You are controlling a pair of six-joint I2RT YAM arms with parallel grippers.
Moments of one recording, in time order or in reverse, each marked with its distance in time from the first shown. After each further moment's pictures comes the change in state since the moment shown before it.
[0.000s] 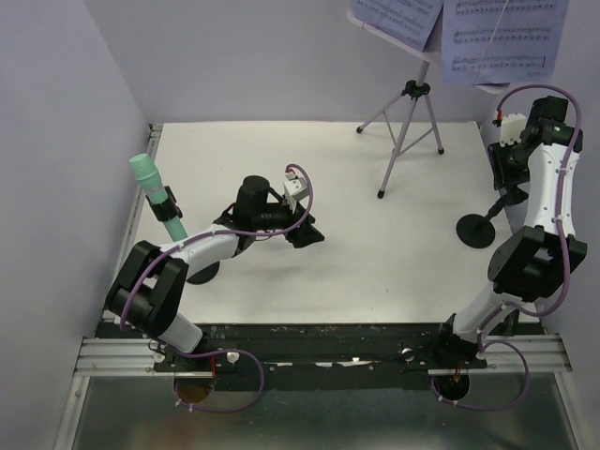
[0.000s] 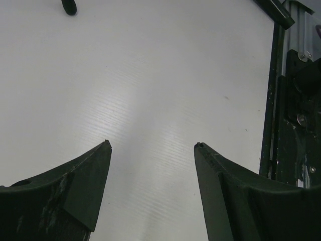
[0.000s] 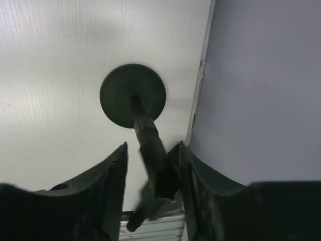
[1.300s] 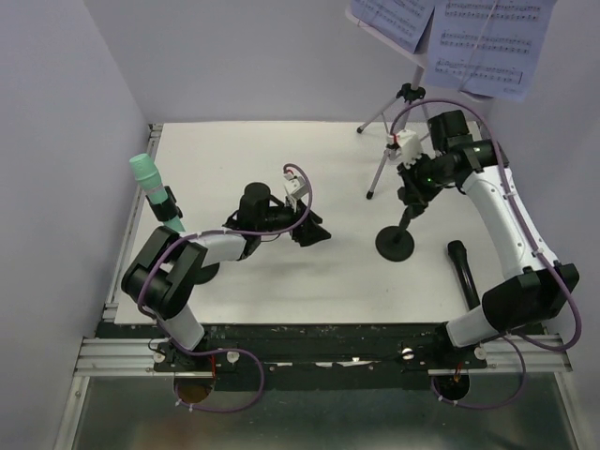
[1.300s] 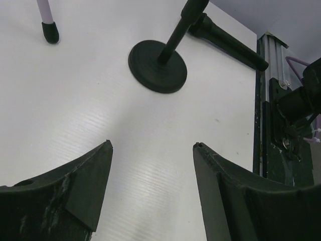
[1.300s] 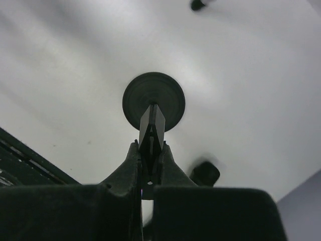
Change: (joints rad) left arm -0.002 0.135 -0.070 0.391 0.024 -0.233; right arm 0.619 -0.228 -0.240 -0.022 -0.219 -0.006
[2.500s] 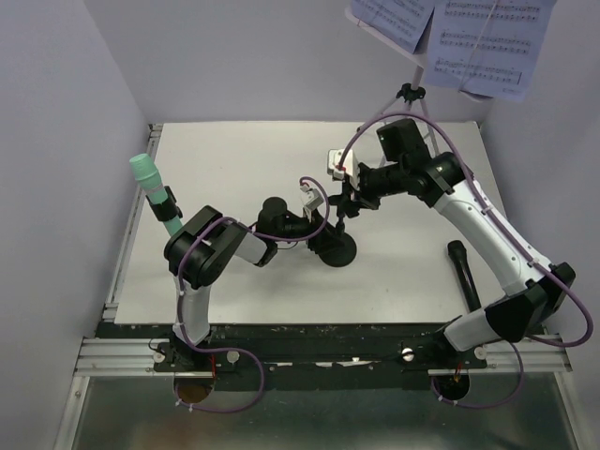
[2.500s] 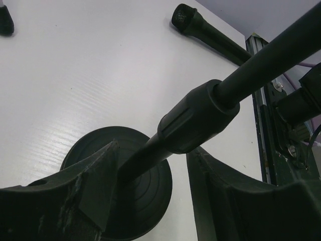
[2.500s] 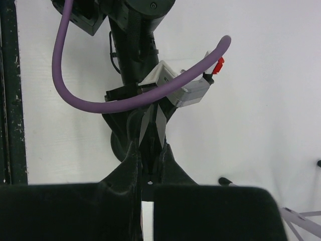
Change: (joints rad) left arm -0.088 0.314 0.046 0.359 -0.002 -0.117; right arm 0.306 -0.016 -0.027 0.219 -0.318 -0.303
